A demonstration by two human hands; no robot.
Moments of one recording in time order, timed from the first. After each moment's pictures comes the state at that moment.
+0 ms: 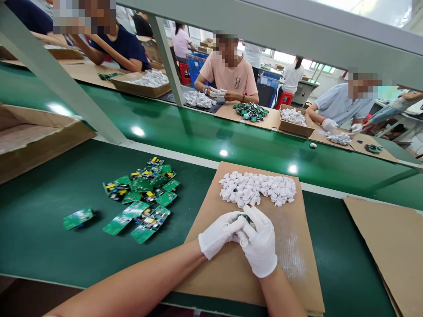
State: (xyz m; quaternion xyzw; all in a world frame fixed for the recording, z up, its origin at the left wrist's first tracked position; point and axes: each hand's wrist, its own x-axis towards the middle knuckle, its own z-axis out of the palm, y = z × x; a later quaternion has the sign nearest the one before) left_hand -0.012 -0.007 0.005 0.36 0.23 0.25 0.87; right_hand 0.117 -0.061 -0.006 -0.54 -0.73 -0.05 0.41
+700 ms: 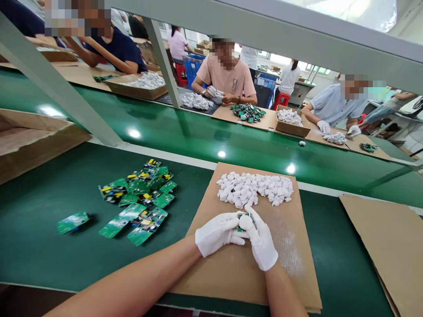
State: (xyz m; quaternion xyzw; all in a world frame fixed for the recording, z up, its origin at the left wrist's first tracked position) left_hand -0.020 -0.003 0.002 0.26 0.18 0.22 0.92; right_hand 0.120 -0.063 0.003 -0.60 -0.50 0.42 0.47
